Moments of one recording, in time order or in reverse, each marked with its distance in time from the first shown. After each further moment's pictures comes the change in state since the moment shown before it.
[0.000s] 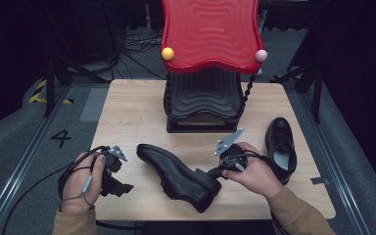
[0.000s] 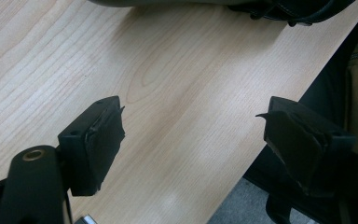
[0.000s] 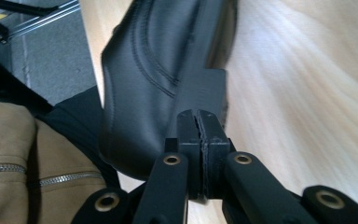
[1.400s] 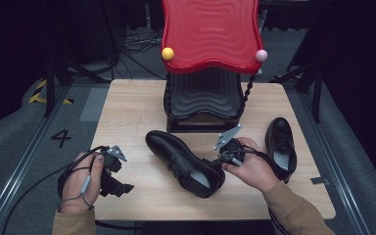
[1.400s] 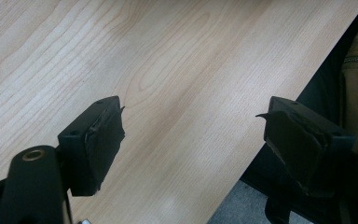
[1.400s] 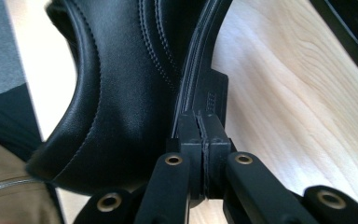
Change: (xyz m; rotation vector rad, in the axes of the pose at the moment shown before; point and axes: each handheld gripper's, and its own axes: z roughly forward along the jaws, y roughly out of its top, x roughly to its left) left arm 0.000 -0.001 -0.002 -0.024 -0.011 0.006; right arm -0.022 0.000 0.004 0.039 -0.172 -0.011
